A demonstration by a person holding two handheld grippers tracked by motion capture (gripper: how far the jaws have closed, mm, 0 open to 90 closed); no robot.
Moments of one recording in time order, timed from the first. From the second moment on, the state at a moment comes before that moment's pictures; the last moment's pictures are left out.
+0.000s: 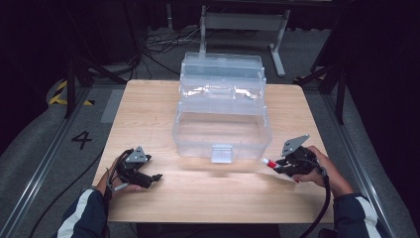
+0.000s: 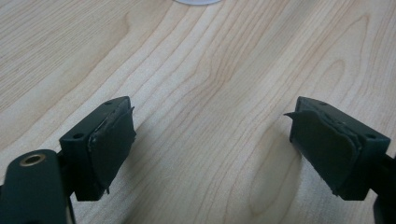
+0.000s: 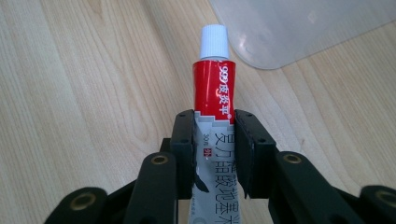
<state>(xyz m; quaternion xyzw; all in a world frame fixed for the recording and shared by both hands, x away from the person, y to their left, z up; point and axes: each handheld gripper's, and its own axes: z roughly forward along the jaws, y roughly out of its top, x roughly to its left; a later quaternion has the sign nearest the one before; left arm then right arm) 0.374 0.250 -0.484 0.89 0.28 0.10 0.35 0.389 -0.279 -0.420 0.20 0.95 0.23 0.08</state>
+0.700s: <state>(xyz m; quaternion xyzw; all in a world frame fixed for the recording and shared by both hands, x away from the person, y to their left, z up) 0.374 0.250 -0.484 0.89 0.28 0.10 0.35 0.395 -0.285 -0.394 0.19 0.94 0.25 0.11</state>
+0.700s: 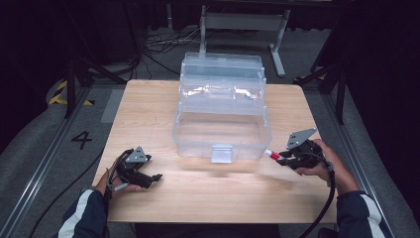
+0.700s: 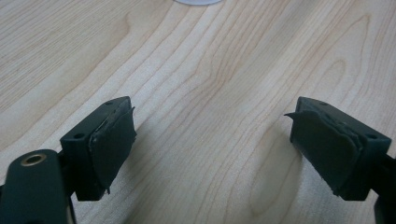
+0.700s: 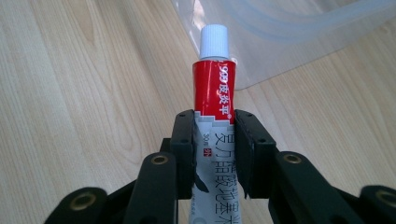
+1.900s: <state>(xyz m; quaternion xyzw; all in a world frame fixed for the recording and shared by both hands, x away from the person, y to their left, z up) 0.374 0.250 -0.484 0.89 0.28 0.10 0.35 0.422 -0.259 -0.316 0.15 0.95 0.23 0.17</state>
